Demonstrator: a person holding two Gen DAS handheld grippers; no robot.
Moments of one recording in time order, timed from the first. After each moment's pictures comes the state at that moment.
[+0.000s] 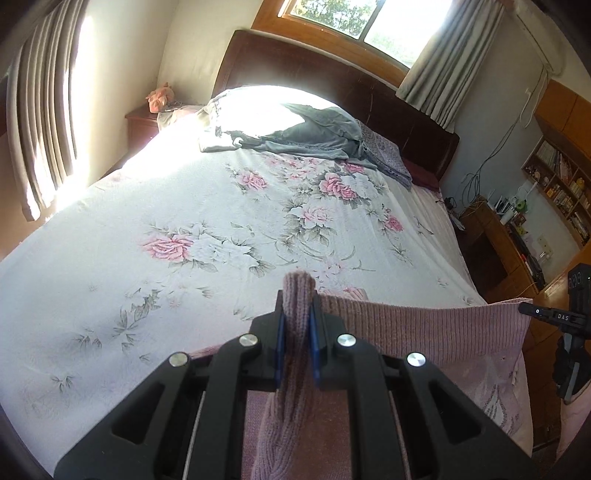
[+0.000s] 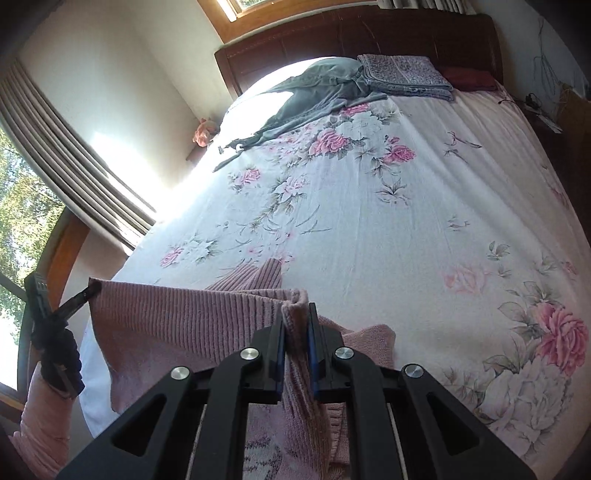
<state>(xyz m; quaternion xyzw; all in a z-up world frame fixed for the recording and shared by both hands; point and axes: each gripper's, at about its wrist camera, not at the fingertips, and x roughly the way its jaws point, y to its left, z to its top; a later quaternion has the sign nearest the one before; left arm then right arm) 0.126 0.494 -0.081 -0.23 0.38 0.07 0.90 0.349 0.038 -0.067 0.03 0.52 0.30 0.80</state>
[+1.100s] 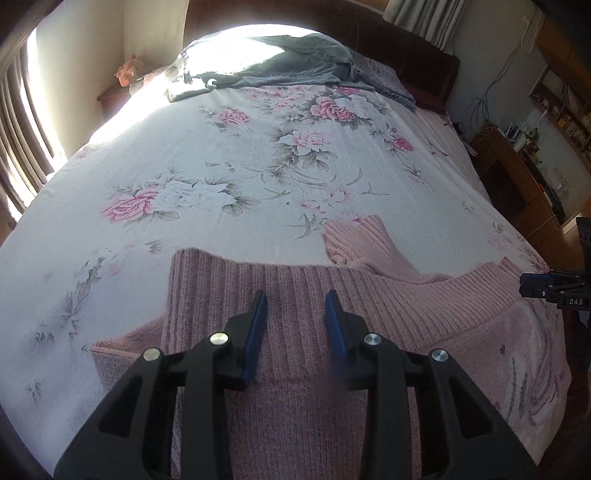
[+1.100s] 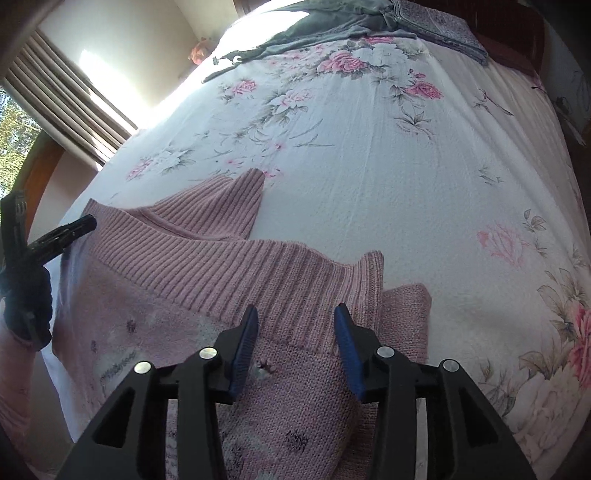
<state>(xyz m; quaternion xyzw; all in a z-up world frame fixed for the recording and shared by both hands) 0.176 0.445 -0.163 -0.15 0.49 0.04 0.86 0.340 0.079 -0.164 -0.09 0.60 0.29 0.74</state>
